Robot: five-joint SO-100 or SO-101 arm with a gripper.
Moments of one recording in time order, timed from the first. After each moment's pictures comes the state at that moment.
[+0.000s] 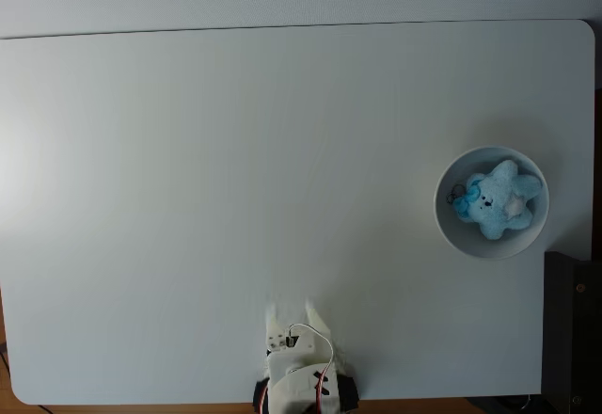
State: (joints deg) arm -4.6 178.0 153.9 87.8 93.3
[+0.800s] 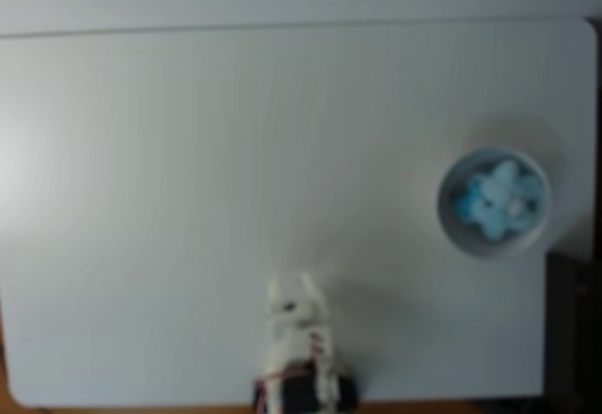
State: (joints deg) arm -4.5 178.2 174.6 64.5 93.3
